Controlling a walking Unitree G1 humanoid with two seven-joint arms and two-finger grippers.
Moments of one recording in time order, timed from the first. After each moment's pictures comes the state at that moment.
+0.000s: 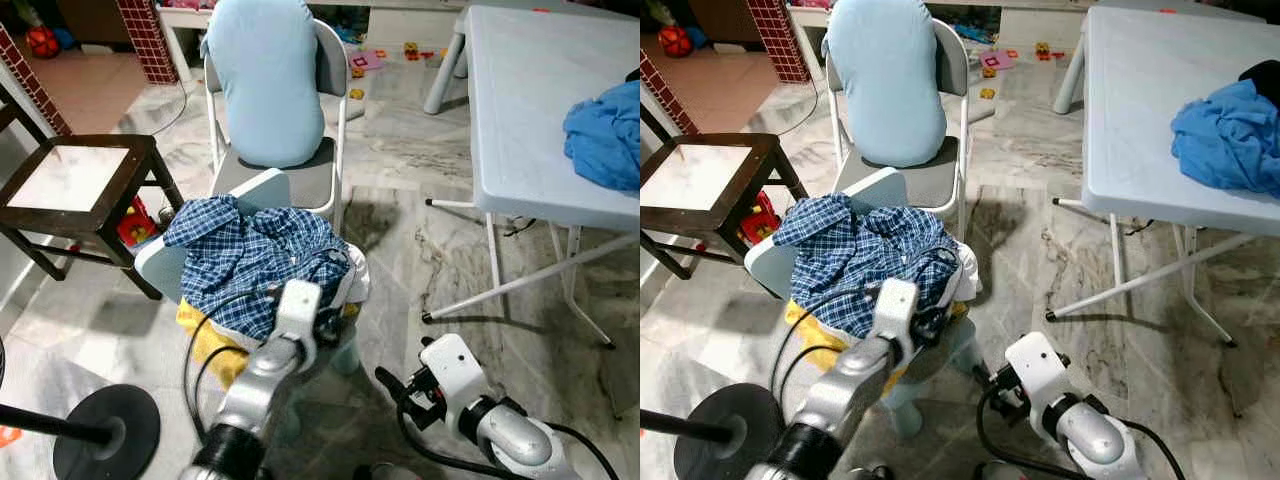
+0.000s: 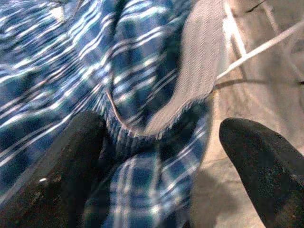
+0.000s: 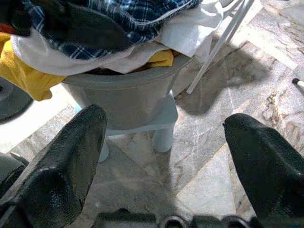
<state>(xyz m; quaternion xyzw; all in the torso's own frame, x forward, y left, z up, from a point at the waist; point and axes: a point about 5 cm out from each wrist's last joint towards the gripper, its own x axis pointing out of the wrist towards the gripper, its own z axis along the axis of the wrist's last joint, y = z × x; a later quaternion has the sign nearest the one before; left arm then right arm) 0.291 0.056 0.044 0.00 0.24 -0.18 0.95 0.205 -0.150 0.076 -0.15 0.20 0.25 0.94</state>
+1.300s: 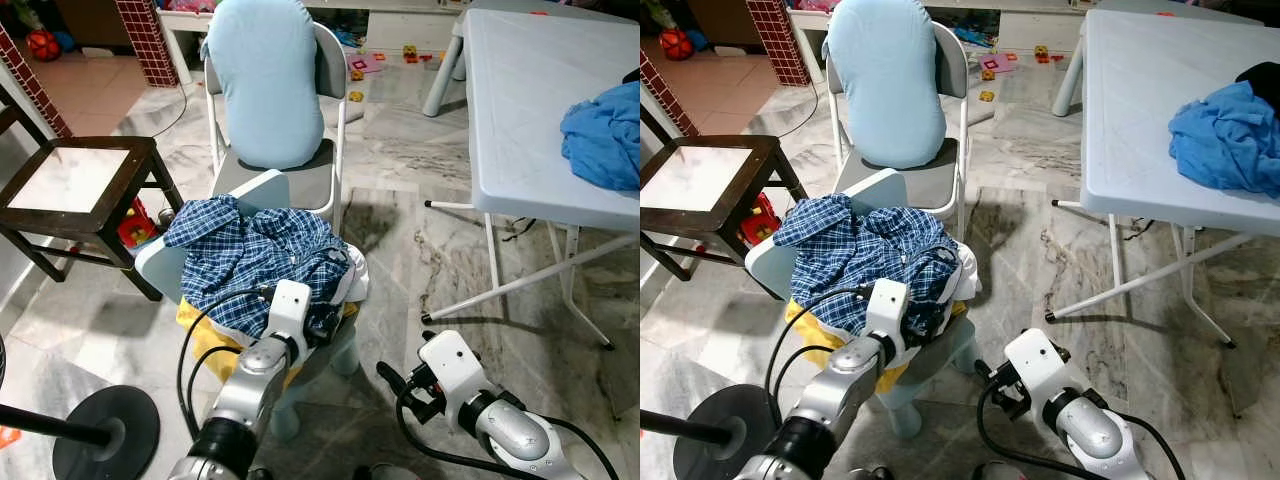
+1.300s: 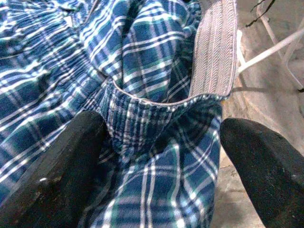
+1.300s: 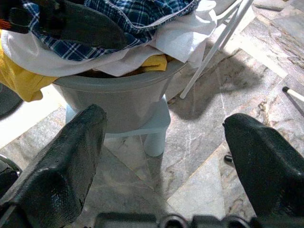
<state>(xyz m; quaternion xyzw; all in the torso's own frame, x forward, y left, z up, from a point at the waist) 0.300 0.059 0.039 0.00 0.22 -0.20 0.96 0.211 -0.151 0.075 -0.16 0.19 0.25 0.94</state>
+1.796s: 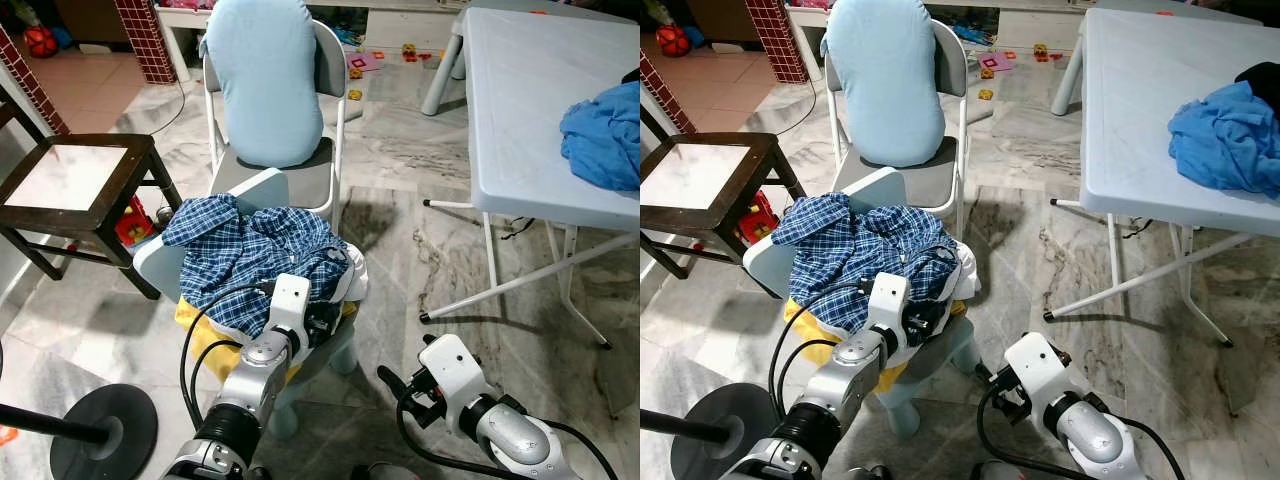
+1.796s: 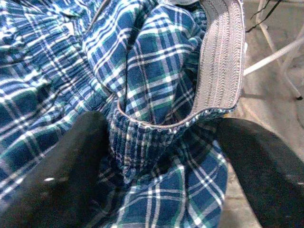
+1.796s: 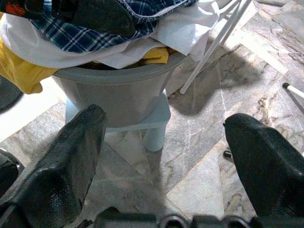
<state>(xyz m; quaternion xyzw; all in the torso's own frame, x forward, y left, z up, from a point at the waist) 0.308 0.059 0.038 -0.02 0.22 -0.19 0.96 0.208 -0.152 0.073 -0.17 0.19 0.25 0.93</state>
